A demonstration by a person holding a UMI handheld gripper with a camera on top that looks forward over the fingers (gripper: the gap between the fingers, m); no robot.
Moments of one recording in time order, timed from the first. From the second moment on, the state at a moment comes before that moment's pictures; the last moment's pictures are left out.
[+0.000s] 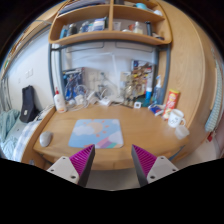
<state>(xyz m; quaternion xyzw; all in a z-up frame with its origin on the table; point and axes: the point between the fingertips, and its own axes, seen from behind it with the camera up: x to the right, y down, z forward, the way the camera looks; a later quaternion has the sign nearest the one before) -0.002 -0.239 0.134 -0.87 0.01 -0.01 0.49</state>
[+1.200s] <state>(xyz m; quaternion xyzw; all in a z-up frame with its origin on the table) -0.381 -0.110 -0.019 -0.90 -0.11 0.05 0.41</state>
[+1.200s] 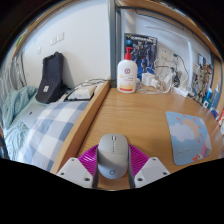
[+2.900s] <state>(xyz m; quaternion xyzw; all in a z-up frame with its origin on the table) -0.084 -0.027 -0.012 -0.92 0.01 0.02 0.39</state>
